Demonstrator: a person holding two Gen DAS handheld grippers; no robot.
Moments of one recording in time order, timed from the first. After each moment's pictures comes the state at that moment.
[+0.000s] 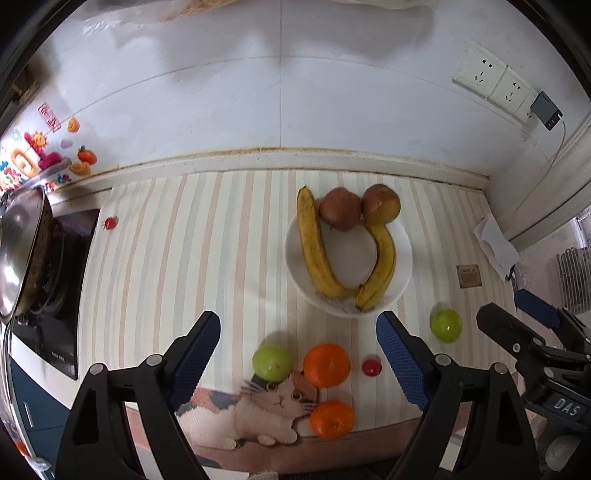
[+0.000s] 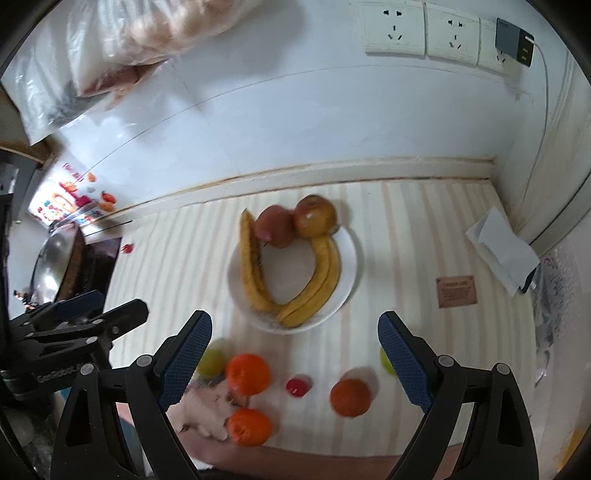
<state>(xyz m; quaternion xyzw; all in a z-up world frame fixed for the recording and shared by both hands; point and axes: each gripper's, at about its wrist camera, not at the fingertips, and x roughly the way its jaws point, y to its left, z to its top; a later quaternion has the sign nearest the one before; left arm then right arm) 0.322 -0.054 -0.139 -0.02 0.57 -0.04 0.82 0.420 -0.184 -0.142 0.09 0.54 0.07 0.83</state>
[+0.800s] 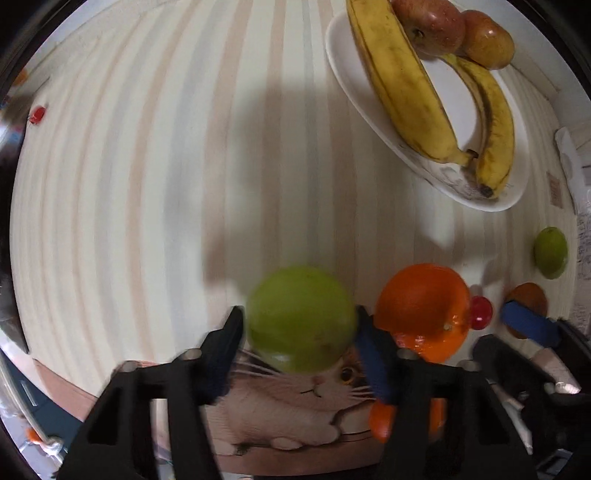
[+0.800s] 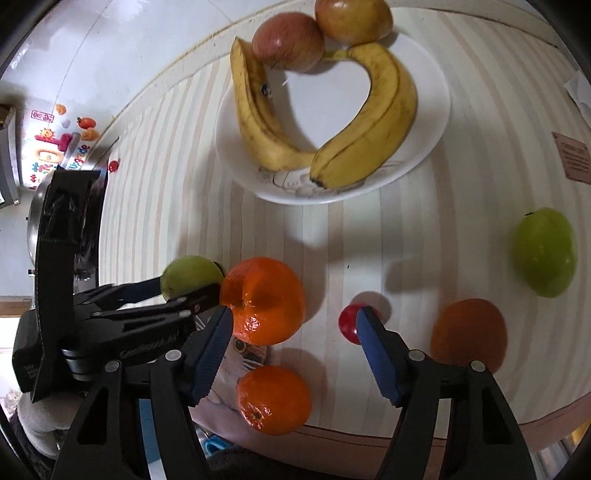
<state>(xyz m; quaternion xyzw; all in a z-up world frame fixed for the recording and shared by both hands) 0.328 -0.035 -0.344 -0.02 0.73 -0.04 0.68 0.418 -0.134 -0.331 0.14 0.69 0.11 0.70</state>
